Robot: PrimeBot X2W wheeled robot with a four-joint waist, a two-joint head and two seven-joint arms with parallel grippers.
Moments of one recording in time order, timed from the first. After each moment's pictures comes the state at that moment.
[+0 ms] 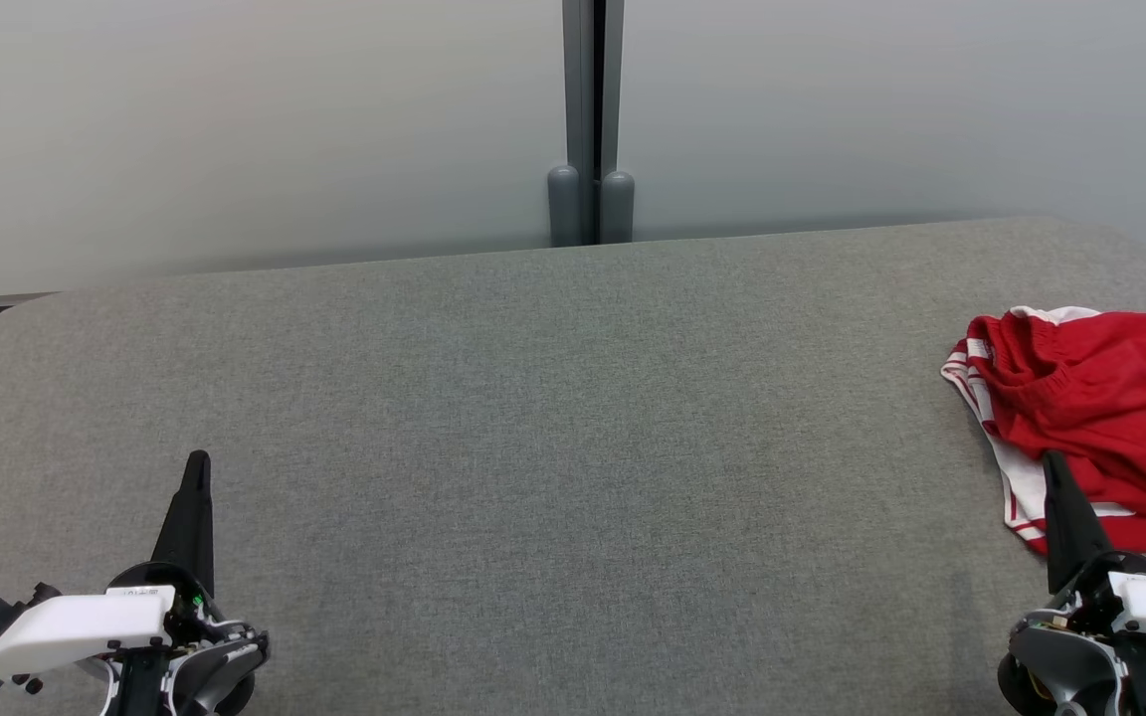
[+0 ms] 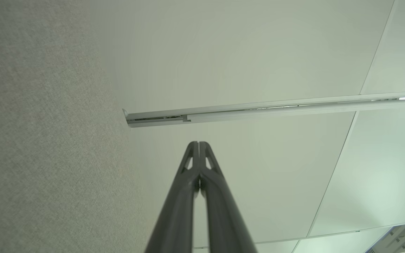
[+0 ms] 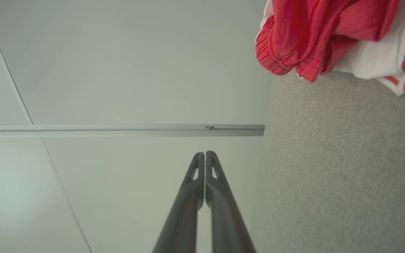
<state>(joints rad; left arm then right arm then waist) -0.10 0.05 0.11 0.25 -1.61 -0.13 0.11 -0.10 -0.05 -0.11 0.25 1.62 0.13 0.11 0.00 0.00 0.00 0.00</state>
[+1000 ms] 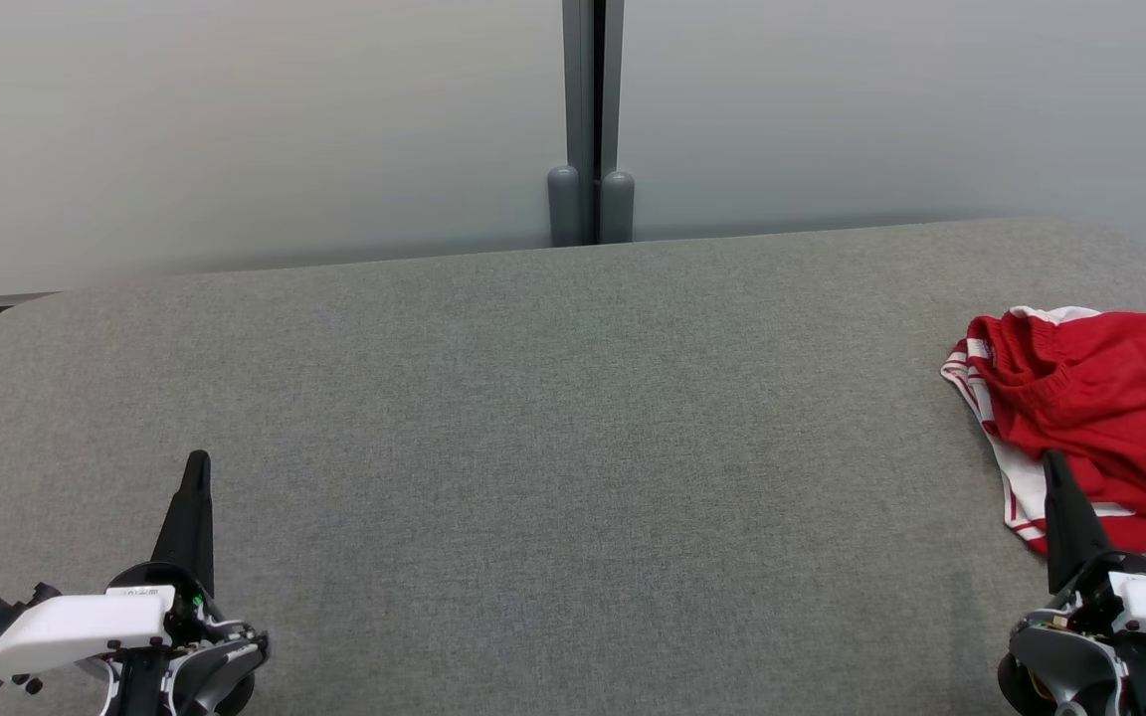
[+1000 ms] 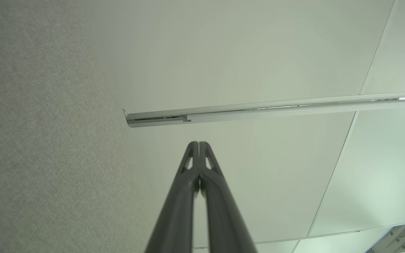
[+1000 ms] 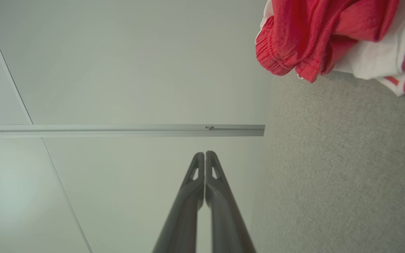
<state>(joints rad) -0.10 0.05 0.11 0.25 -1.61 -0.13 0.11 -0.10 -0.05 -0.11 0.25 1.62 0.13 0.11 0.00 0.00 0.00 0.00</state>
